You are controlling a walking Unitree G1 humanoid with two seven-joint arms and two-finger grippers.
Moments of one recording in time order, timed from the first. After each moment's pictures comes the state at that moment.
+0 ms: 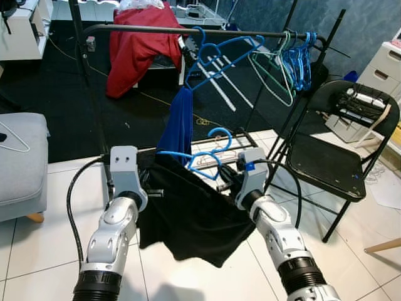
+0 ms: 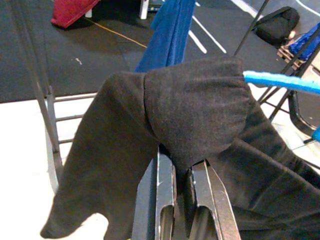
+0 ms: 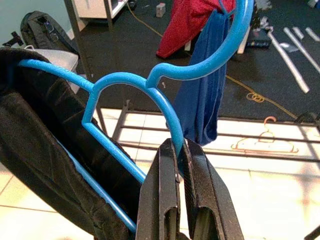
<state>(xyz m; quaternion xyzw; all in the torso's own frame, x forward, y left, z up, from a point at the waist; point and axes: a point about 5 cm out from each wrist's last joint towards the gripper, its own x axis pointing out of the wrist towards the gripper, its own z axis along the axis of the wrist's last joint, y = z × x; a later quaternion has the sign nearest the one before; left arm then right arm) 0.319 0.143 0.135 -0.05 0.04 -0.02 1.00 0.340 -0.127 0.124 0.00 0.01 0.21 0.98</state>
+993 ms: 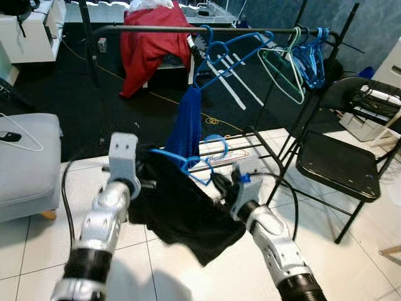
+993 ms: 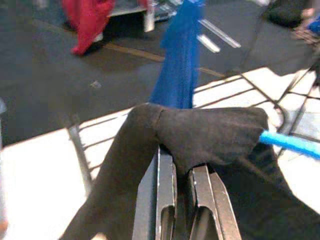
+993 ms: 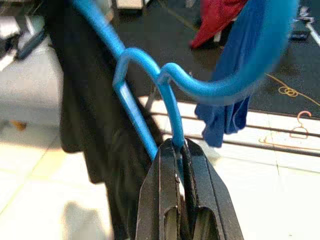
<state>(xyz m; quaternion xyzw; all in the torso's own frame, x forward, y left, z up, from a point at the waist) 0.357 0.162 0.167 0.03 0.01 -0.02 1.00 0.302 -0.120 0.098 -0.02 0.04 0.27 0.96</state>
